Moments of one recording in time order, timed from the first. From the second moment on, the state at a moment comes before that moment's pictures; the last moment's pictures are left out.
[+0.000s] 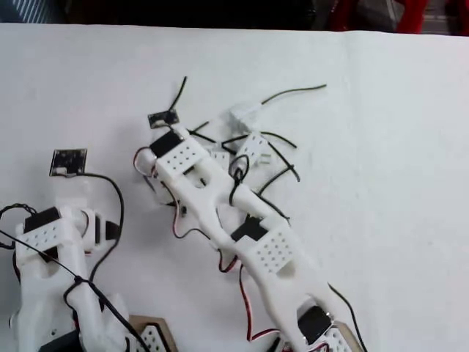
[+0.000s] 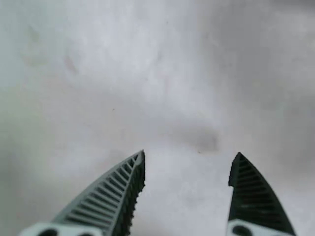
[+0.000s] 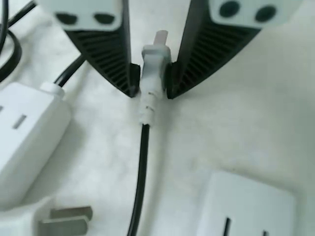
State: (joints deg) left arm -31.7 -32.3 64.7 54.5 -20.8; right arm -45.2 45.0 -32.2 85.4 -22.9
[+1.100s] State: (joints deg) left arm -31.7 -32.3 64.7 54.5 -20.8; right arm -47.2 45.0 -35.1 88.0 -22.9
